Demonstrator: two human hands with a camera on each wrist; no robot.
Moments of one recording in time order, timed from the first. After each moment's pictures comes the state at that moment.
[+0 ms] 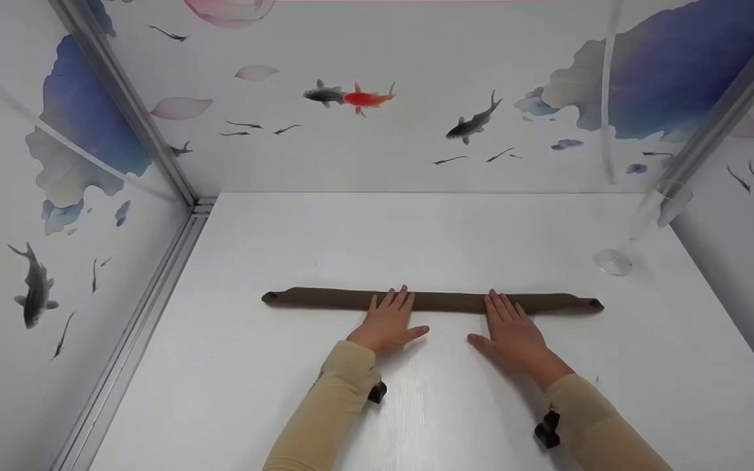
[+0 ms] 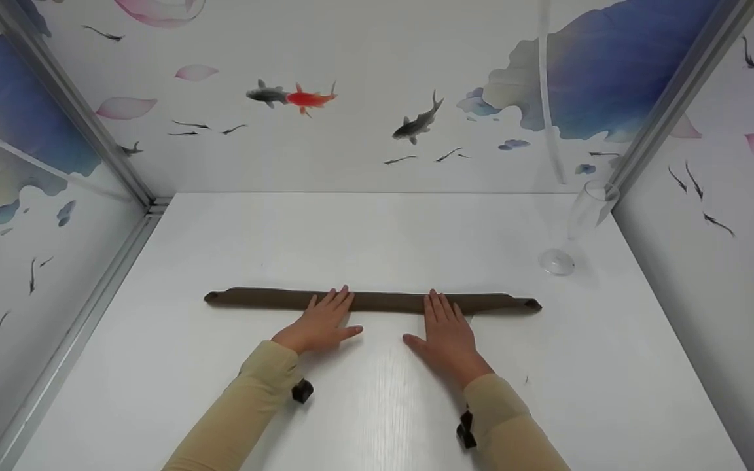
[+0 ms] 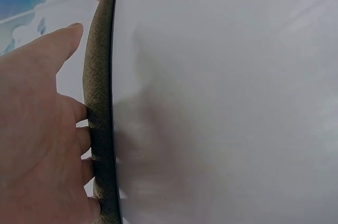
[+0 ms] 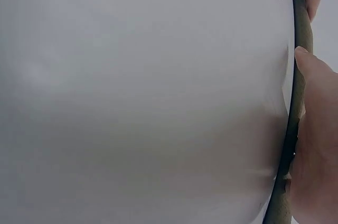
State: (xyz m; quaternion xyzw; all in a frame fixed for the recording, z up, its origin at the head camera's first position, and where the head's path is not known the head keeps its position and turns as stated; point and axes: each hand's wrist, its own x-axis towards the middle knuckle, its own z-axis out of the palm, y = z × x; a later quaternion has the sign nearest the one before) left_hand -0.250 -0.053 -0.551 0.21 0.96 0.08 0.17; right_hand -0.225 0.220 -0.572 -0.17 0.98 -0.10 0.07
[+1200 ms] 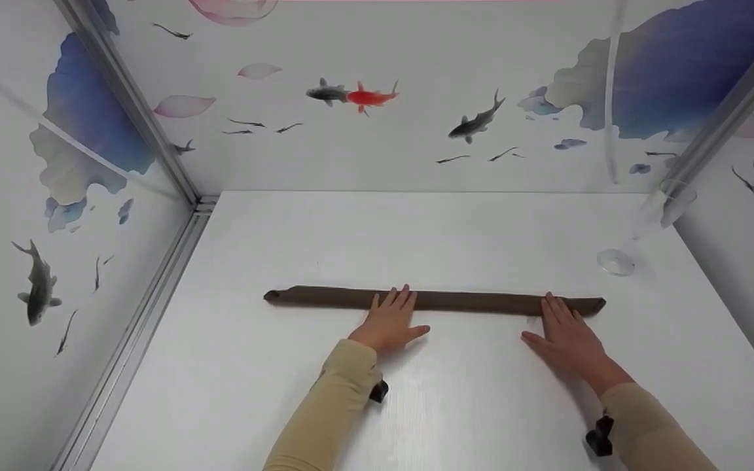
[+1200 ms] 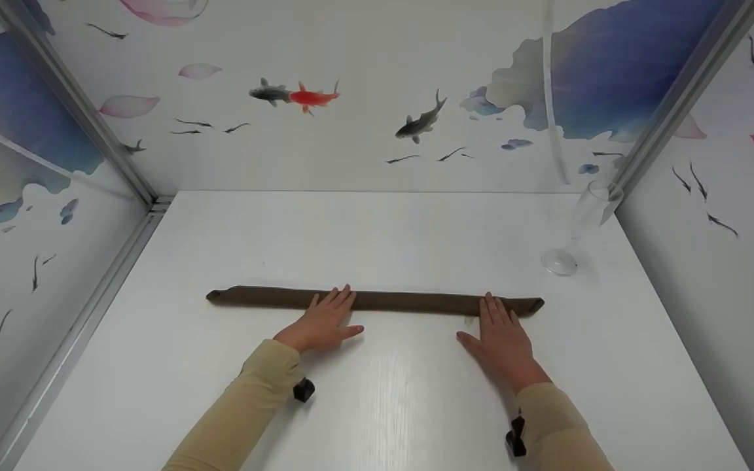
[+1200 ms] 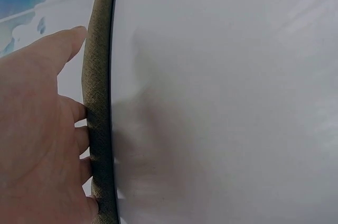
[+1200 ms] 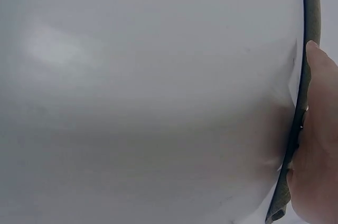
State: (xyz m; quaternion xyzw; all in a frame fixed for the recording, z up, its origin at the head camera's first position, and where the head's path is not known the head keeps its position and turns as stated) left_hand -0.250 -0.055 -0.551 0.22 0.96 0.10 0.18; right_hand -0.216 0.304 -0.567 -0.14 0.98 -0.14 0.08
